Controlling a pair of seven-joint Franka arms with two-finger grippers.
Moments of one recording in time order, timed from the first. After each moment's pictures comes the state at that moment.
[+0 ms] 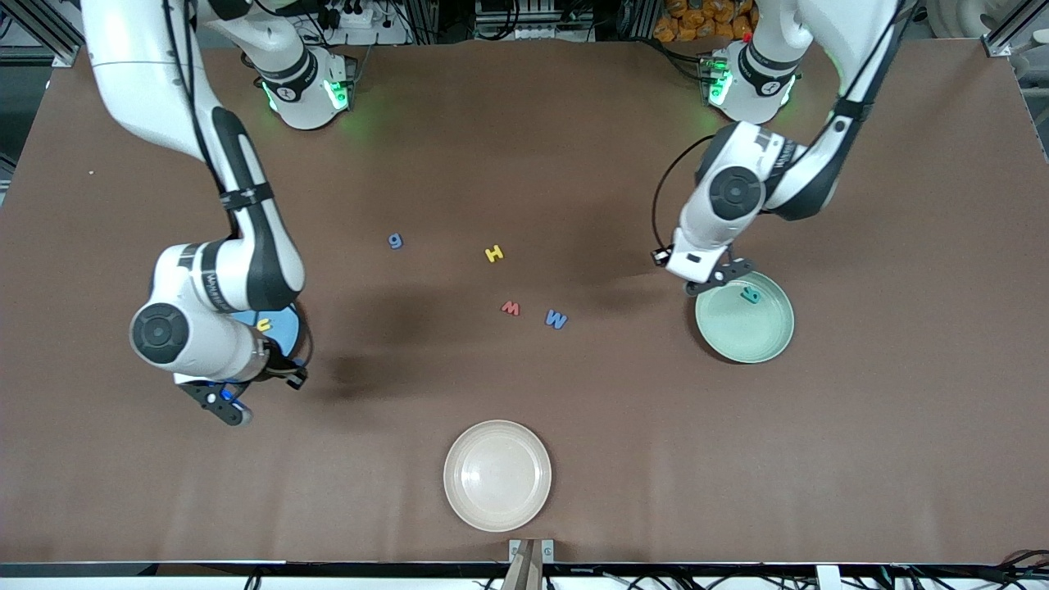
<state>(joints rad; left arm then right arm) -0.21 0.23 -0.23 -2.22 0.04 2.27 -0.77 0.28 0.61 -0.20 -1.60 0.12 2.09 0.60</state>
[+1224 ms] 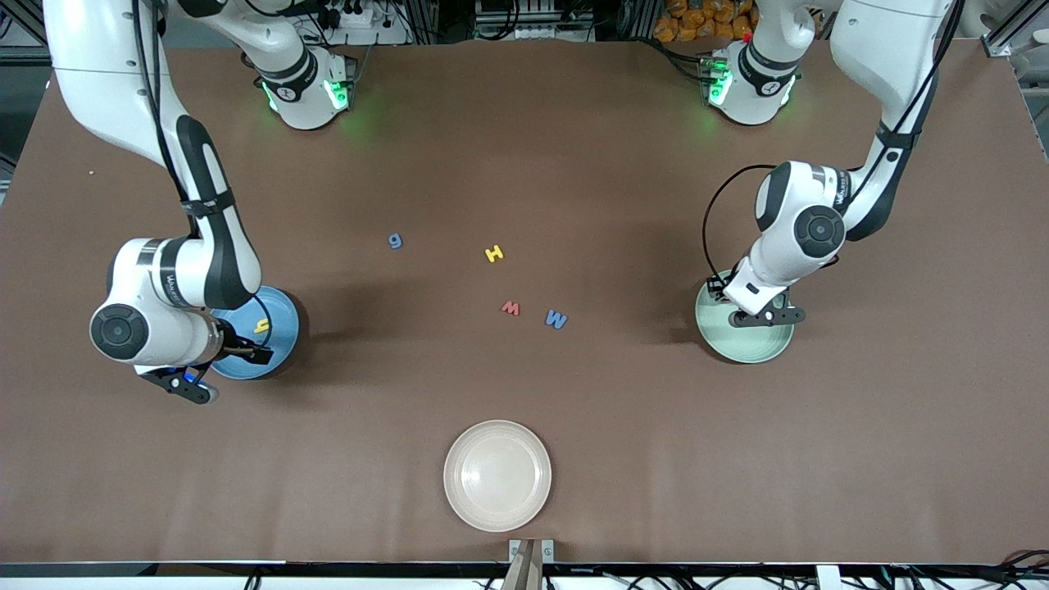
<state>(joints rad) -0.21 0.35 -0.05 -2.23 -0.03 2.52 -0.27 0.23 0.57 -0.23 -1.73 0.03 2.08 0.45</state>
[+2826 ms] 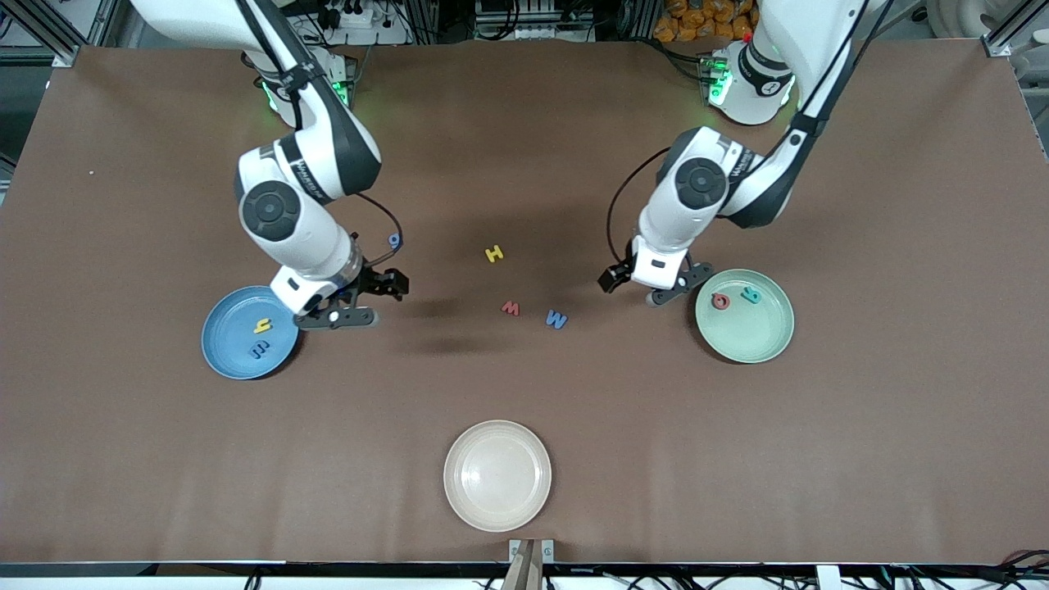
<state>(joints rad) -0.38 0.37 -0.25 -2.07 -0.04 2.51 -1.22 0.33 0.30 0.11 -1.97 0.04 2.24 0.34</state>
